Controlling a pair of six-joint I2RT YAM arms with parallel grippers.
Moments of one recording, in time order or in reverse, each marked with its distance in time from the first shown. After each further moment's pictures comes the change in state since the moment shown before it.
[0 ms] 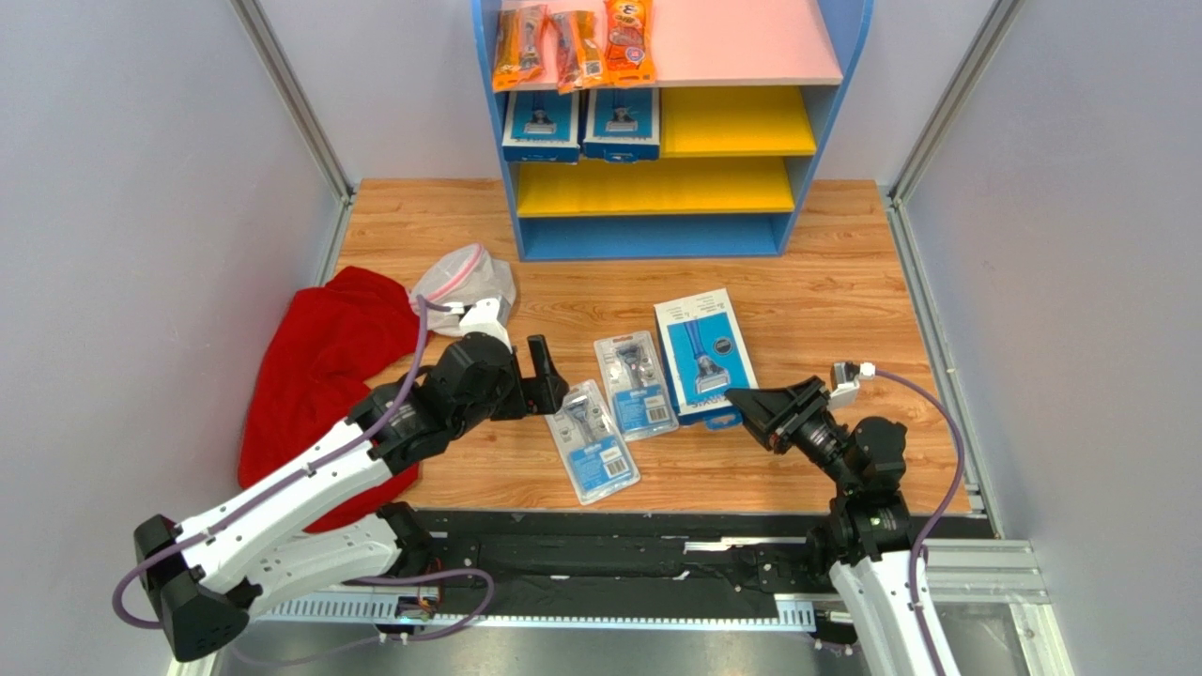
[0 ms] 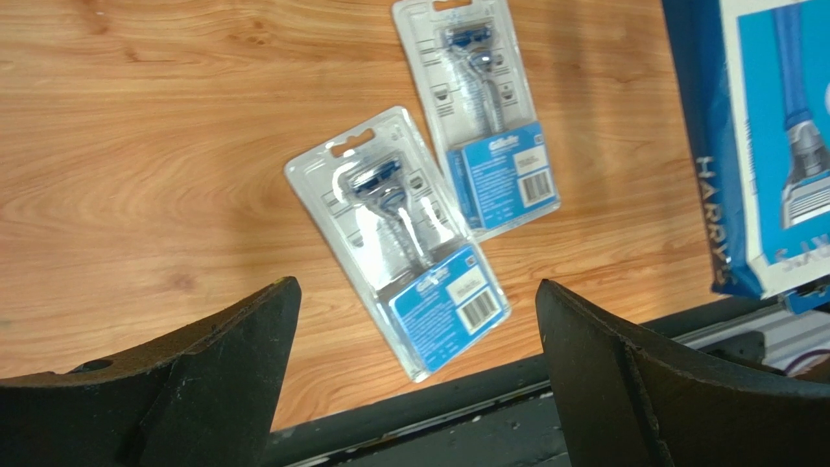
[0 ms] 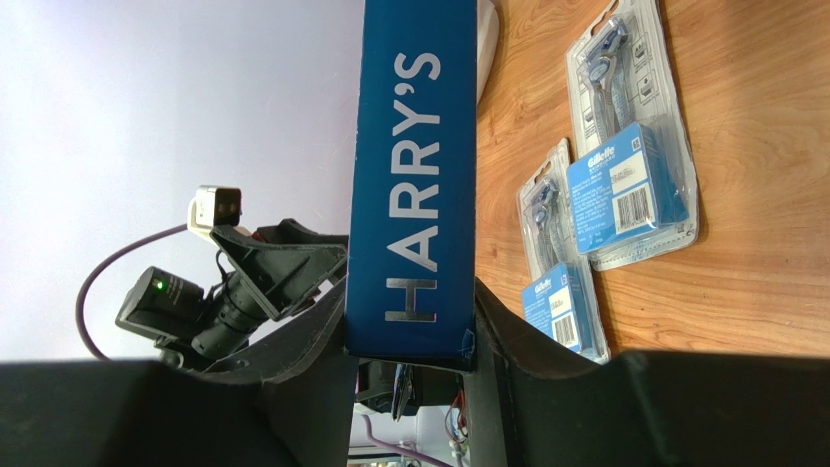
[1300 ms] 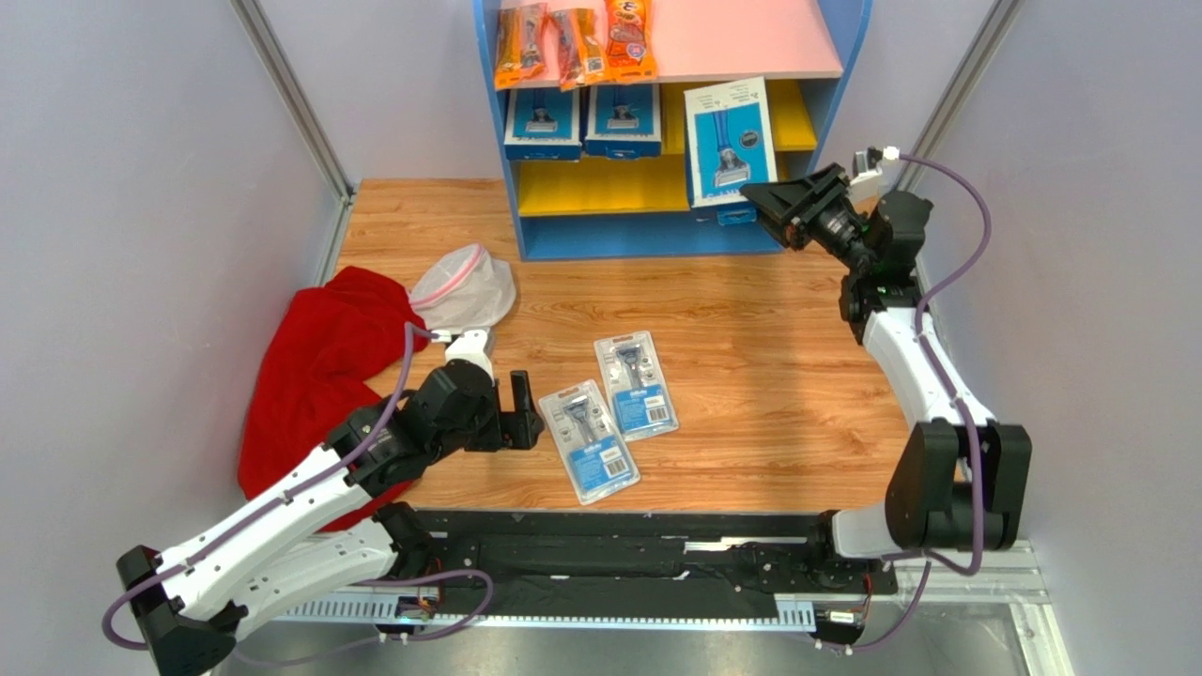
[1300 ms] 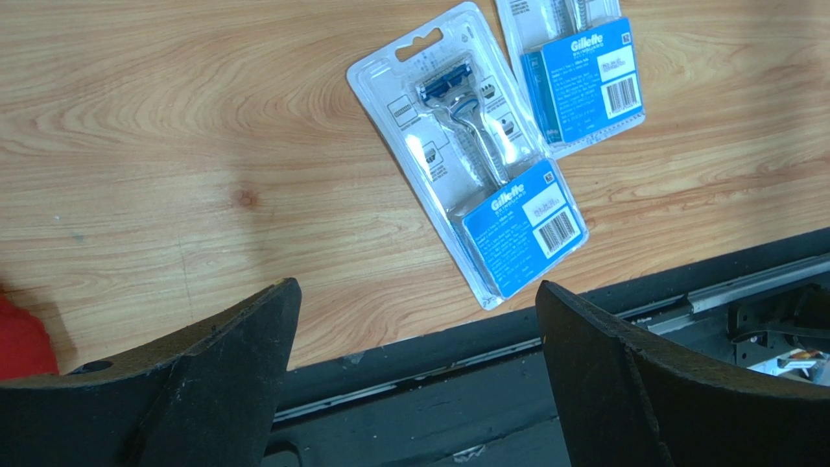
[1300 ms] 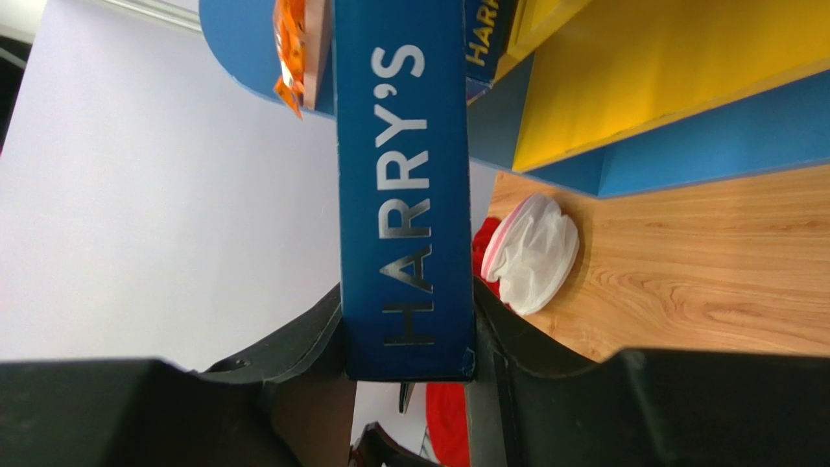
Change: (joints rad) left arm 0.000 -0.142 -0.088 -0.172 0.041 0.042; right arm -0.154 1.191 0.935 0.425 -0.109 -0.095
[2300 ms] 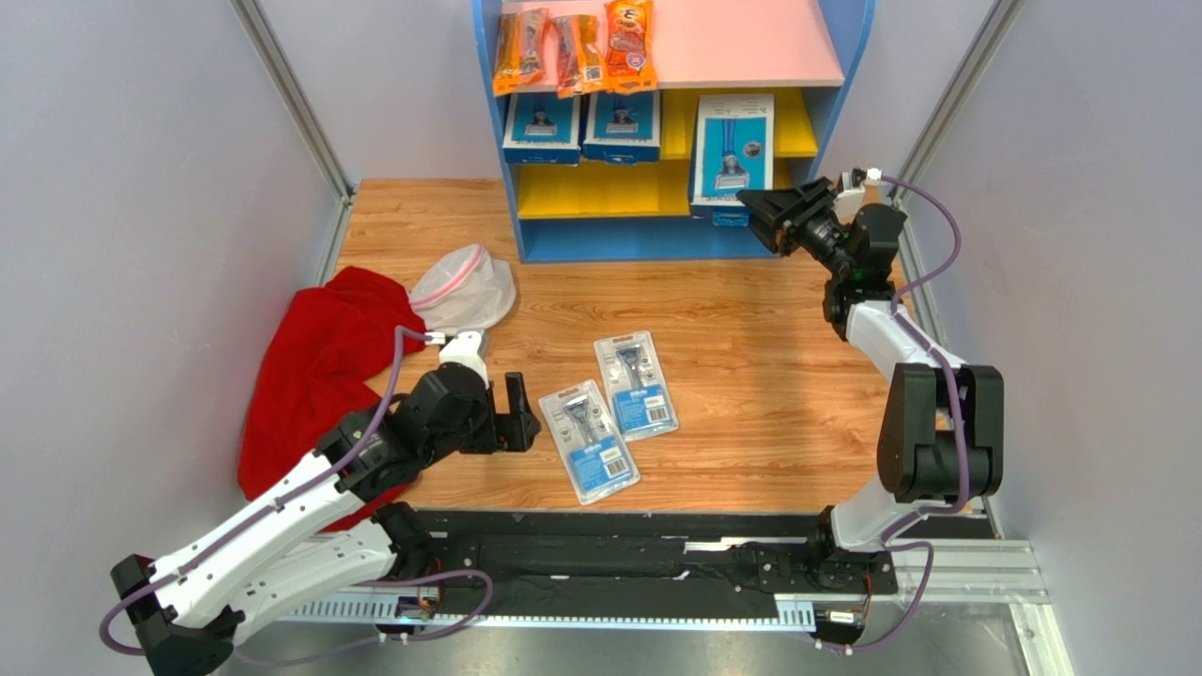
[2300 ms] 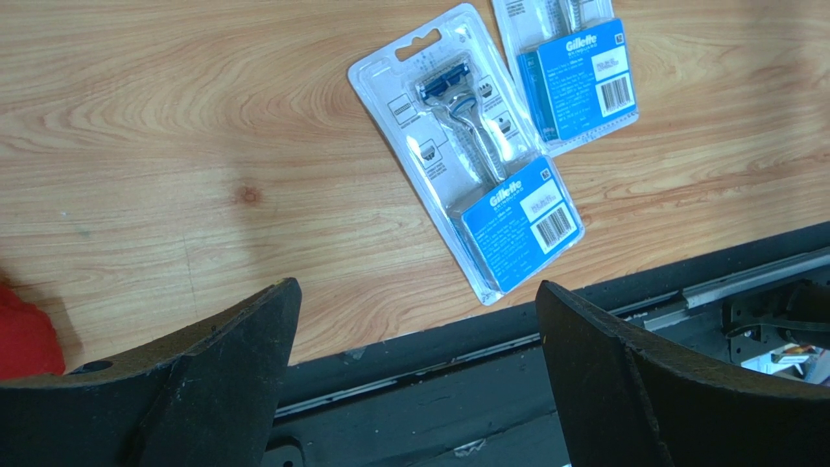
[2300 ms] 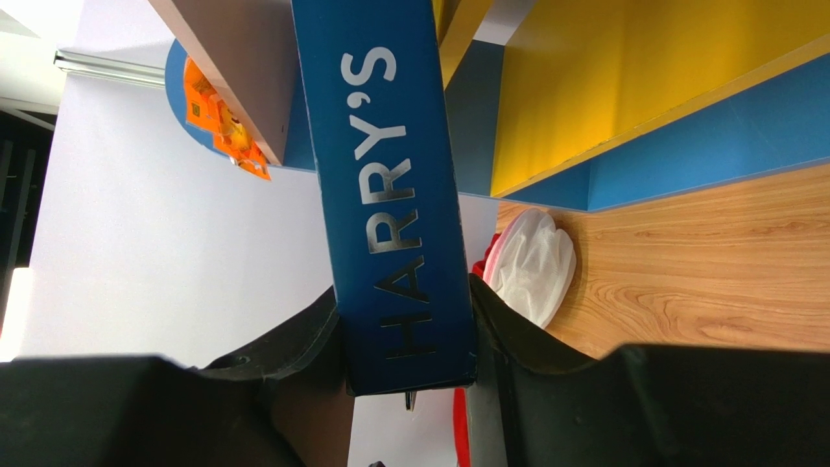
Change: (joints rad) left arm 0.000 -0.035 0.000 -0.024 0.001 0.001; right arm -0.001 0.218 -0.039 0.237 0.010 0.148
